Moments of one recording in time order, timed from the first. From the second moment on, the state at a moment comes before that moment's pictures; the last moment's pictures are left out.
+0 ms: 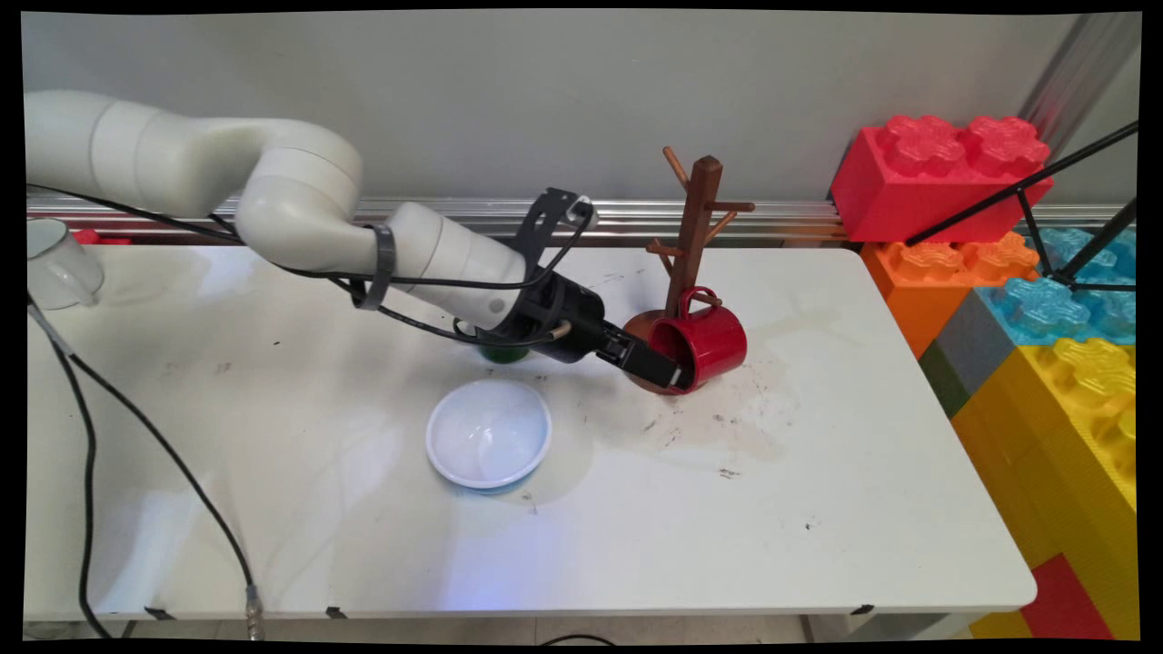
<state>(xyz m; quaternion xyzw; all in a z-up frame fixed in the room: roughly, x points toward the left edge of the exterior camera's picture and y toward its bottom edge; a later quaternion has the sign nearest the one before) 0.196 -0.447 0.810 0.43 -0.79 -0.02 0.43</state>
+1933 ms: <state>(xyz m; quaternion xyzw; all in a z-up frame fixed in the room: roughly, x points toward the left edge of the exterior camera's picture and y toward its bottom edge) 0.156 -0.506 0.753 0.47 -0.75 -0.04 0.46</state>
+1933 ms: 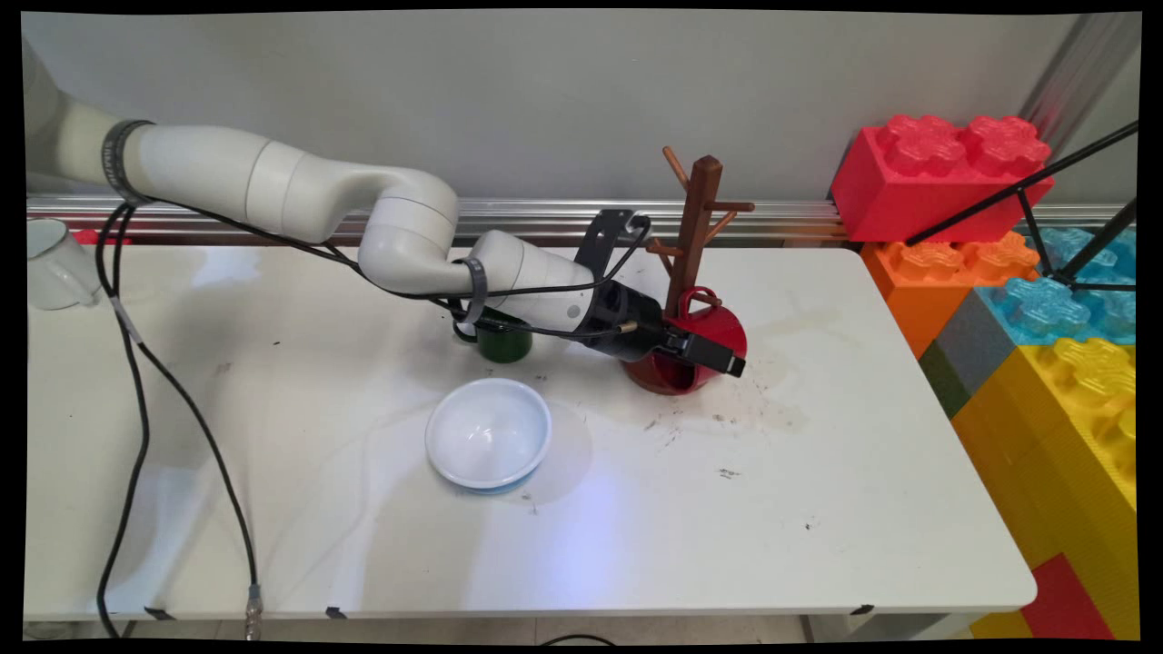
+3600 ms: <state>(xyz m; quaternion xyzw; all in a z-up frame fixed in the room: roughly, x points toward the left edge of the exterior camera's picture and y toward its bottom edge) 0.163 -0.493 0.756 0.47 -0.75 -0.04 0.47</state>
